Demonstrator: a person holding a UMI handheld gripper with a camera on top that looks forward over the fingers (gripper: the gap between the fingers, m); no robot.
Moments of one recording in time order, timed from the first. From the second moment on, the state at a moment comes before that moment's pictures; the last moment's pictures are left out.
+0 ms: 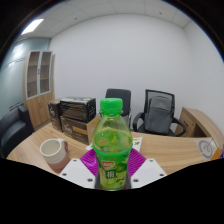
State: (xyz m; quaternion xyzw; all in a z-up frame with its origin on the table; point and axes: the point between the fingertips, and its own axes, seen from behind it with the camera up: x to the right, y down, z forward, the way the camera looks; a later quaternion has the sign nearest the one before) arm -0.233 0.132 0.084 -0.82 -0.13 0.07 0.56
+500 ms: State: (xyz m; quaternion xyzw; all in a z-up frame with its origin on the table) arm -0.221 0.112 0.075 -0.83 -0.09 0.08 0.55
